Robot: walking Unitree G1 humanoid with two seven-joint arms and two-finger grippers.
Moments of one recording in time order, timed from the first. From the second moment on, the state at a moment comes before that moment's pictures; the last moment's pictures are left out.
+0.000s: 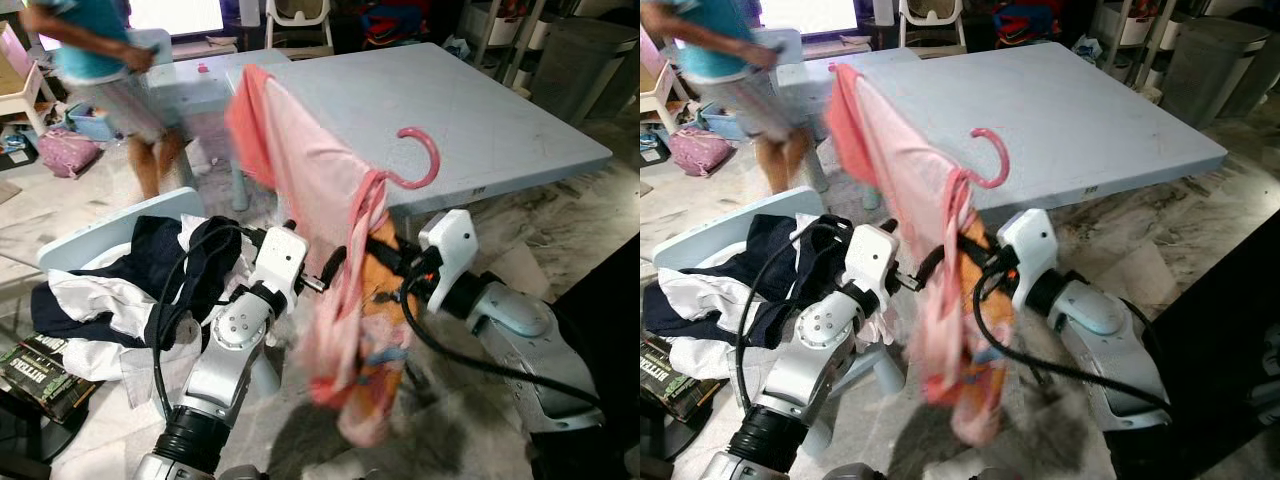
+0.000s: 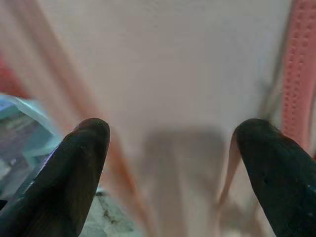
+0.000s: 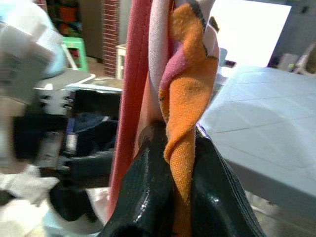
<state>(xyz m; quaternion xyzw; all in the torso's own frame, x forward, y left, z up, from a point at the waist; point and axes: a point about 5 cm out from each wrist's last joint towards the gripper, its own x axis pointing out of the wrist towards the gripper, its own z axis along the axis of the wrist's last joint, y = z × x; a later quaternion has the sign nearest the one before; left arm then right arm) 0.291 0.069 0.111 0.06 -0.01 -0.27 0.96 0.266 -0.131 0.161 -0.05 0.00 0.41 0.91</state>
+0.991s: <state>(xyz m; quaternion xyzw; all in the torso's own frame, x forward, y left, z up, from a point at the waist) 0.301 0.095 0.106 0.05 -0.01 -0.22 0.97 0.244 -0.167 0.149 -0.12 0.12 0.50 0.85</state>
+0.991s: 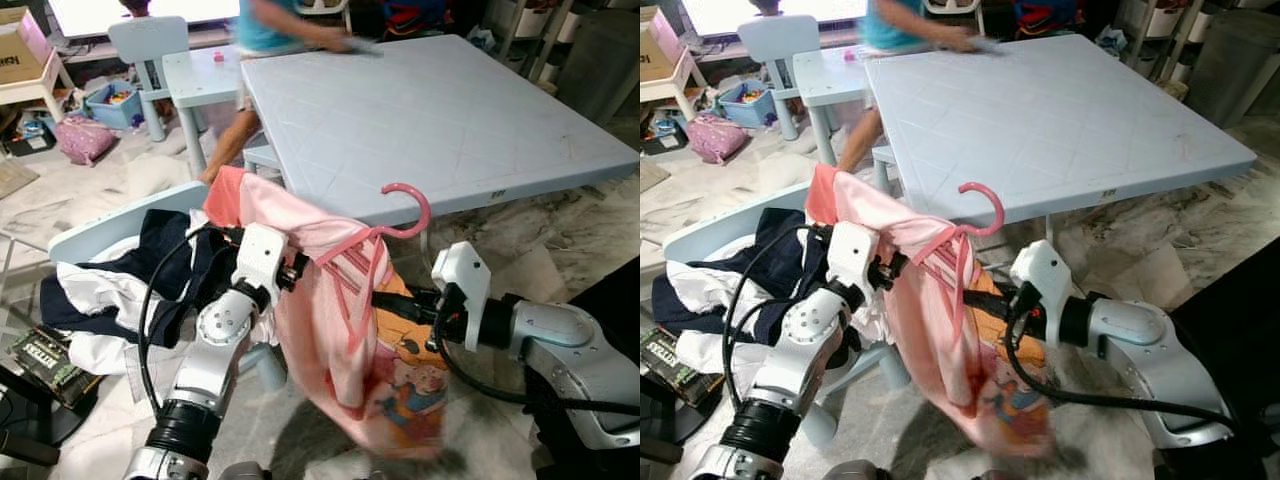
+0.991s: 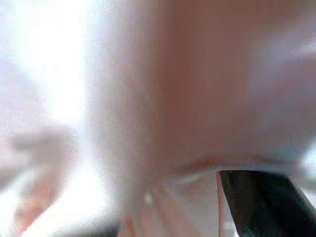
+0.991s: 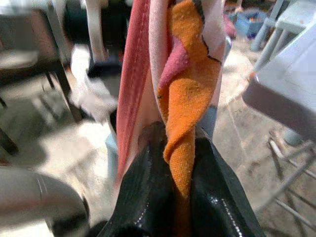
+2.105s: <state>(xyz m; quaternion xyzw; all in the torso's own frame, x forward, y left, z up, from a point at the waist) 0.301 0.149 0.117 0.09 0.00 -0.19 0.98 0.232 -0.260 0.213 -0.21 0.15 0.54 0.80</state>
